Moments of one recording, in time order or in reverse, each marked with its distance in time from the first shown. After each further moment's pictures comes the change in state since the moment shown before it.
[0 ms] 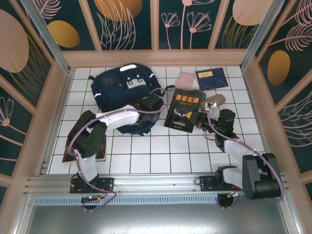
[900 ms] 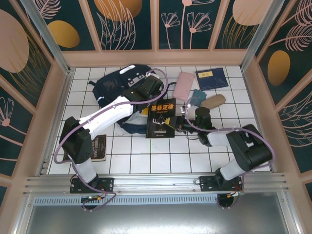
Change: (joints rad) left arm -0.009 -0.131 0.252 -0.161 -0.201 0.001; right arm 0.336 0.381 0.140 0.189 0.063 0.116
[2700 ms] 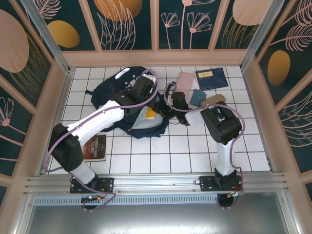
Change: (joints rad) left arm 0.035 -0.134 -0.135 0.097 0.220 -0.008; right arm 0.117 0.448 0.533 -0.281 0.284 -0.101
